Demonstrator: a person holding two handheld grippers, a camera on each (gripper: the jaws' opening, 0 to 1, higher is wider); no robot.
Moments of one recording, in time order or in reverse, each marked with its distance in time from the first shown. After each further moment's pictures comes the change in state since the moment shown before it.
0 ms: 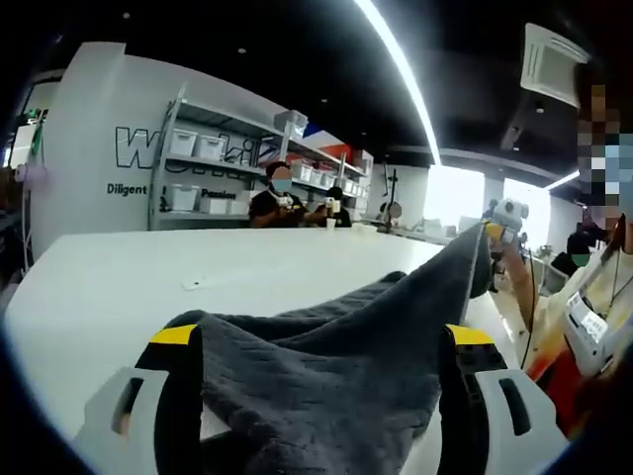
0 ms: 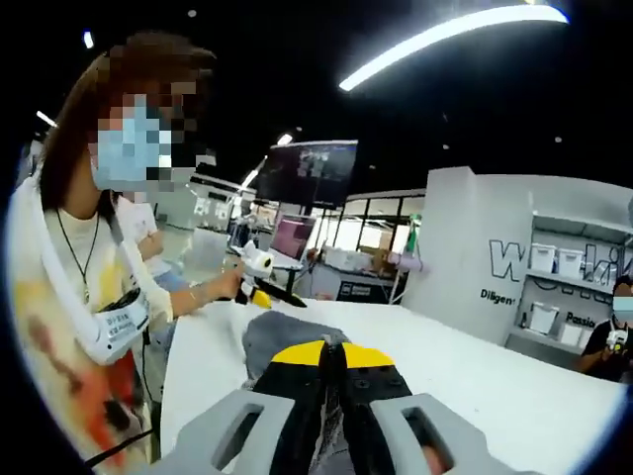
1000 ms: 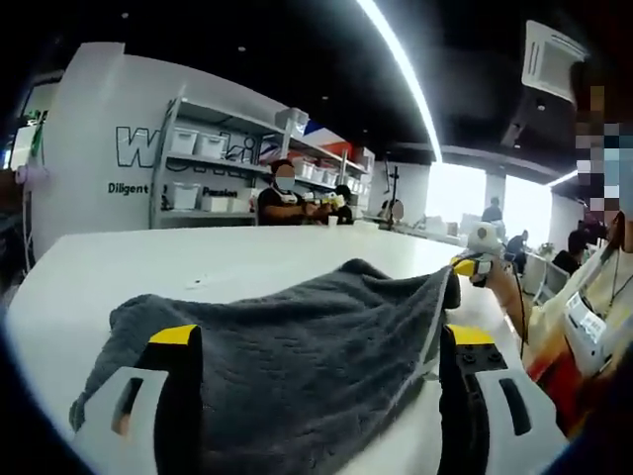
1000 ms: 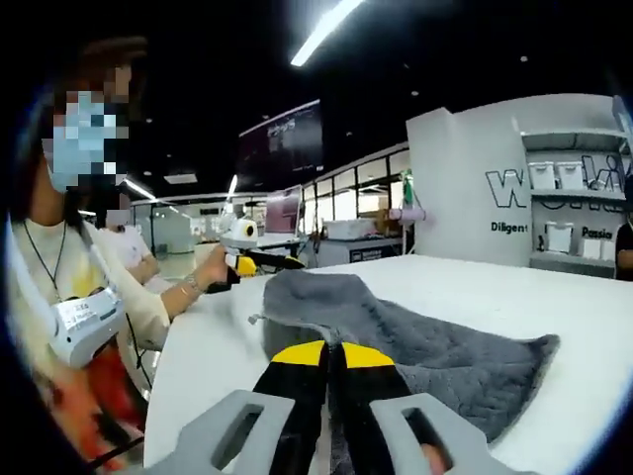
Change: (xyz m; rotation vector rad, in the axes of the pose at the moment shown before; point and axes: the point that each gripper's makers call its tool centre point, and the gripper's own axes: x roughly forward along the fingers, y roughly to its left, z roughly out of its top) left arm 0.001 0.001 -0.003 0.005 0.014 0.010; right arm 0.030 -0.006 -0.116 0.295 0.122 0.004
